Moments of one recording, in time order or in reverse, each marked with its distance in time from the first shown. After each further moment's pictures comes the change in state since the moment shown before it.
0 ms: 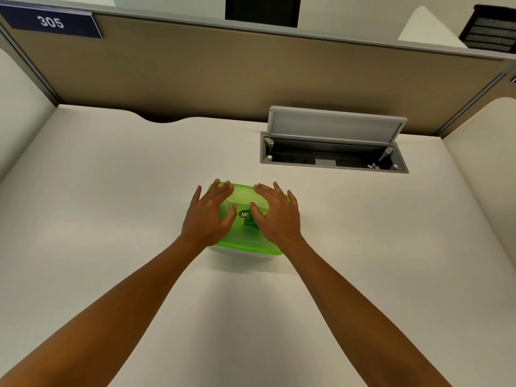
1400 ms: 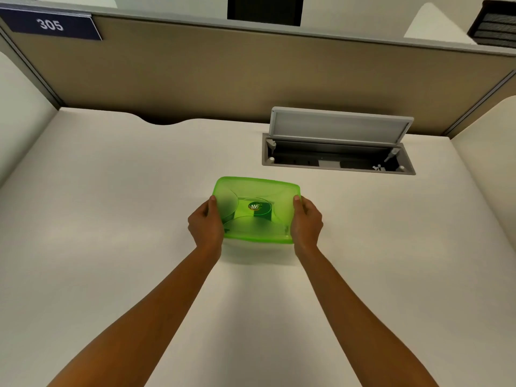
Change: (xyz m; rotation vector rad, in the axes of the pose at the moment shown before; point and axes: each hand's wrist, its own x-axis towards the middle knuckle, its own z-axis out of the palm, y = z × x) left_hand 0.003 0.026 0.024 -0.837 0.452 -0.931; right_hand -0.001 0.033 -0.009 0.718 0.326 0.658
